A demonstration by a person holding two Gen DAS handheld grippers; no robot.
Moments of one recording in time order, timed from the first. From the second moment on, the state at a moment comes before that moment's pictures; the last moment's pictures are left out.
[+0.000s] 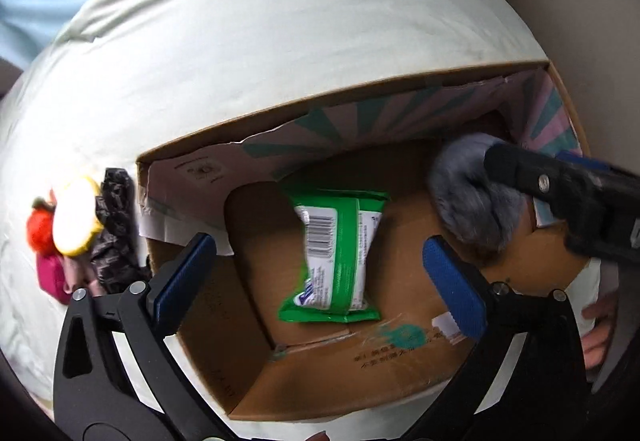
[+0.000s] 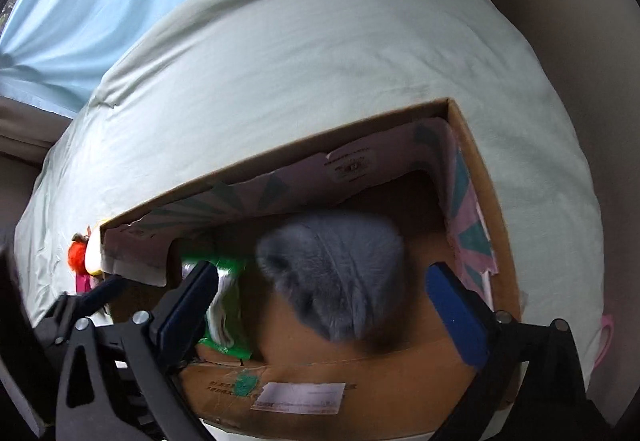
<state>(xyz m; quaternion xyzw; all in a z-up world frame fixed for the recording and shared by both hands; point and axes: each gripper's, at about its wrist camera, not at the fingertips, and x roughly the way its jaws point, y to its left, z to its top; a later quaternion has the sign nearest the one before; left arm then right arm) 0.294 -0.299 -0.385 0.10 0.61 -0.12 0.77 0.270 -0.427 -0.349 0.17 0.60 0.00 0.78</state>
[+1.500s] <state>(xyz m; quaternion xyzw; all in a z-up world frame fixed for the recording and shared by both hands) 0.107 -0.130 -0.102 0.01 0.43 -0.07 0.90 0.088 -0.318 -0.095 0.05 0.44 0.03 0.90</state>
